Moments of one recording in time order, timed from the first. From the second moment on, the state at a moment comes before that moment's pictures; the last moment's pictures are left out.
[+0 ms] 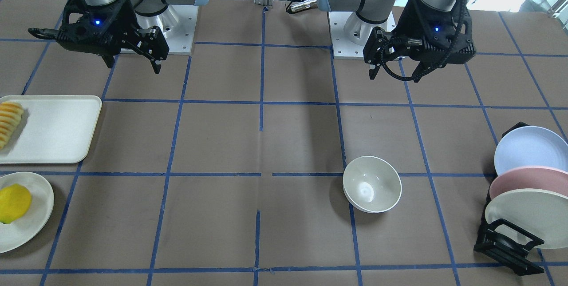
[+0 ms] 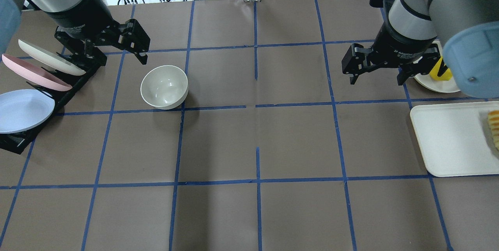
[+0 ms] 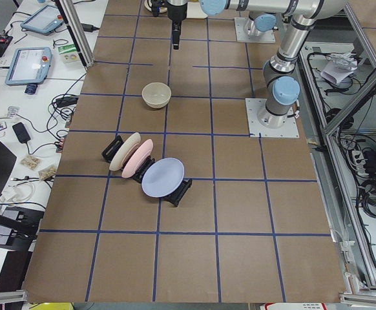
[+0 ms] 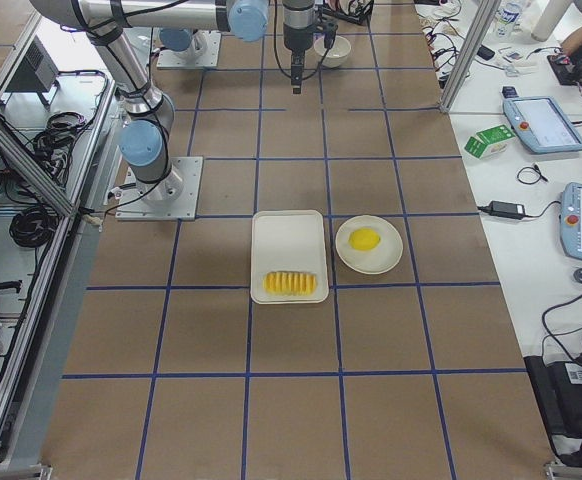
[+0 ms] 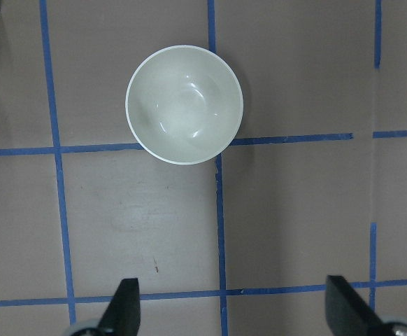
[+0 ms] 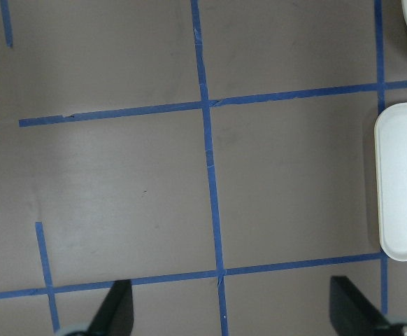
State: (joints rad) left arm -1.54 -1.55 -1.54 -1.60 1.54 0.07; right arm 1.58 -1.69 1.72 -1.64 -1.61 0.10
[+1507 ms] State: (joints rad) left arm -1.51 -1.65 -1.54 -1.59 1.54 0.05; right arm 1.26 -1.57 1.73 -1.76 -1.61 -0.21
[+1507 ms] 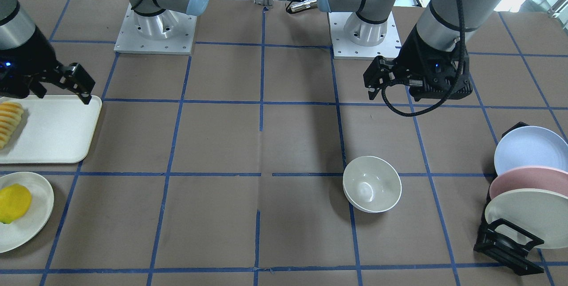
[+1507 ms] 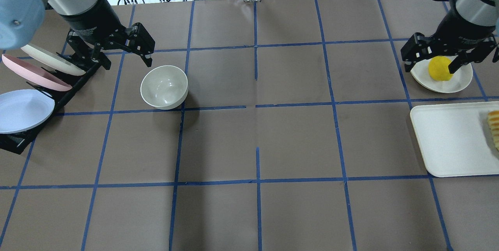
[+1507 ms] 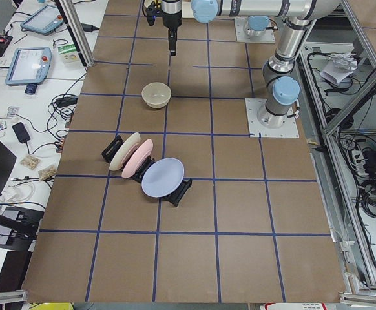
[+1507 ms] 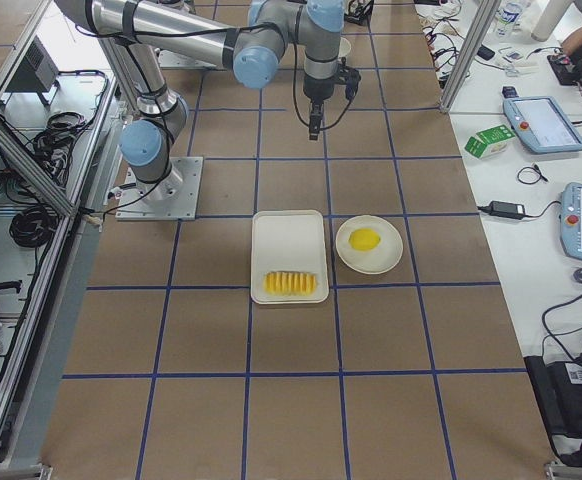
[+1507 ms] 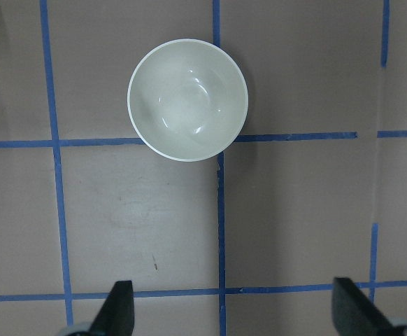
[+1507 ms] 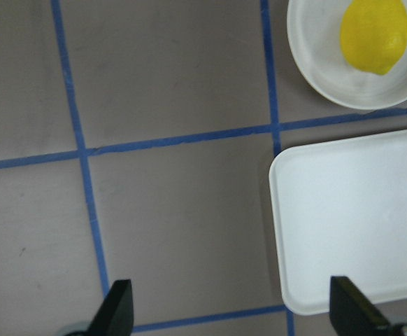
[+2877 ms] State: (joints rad) left arm -1.38 -2.01 -1.64 -1.21 1.55 0.16; right arm 1.06 -1.07 1.67 -2.33 -1.59 -0.58
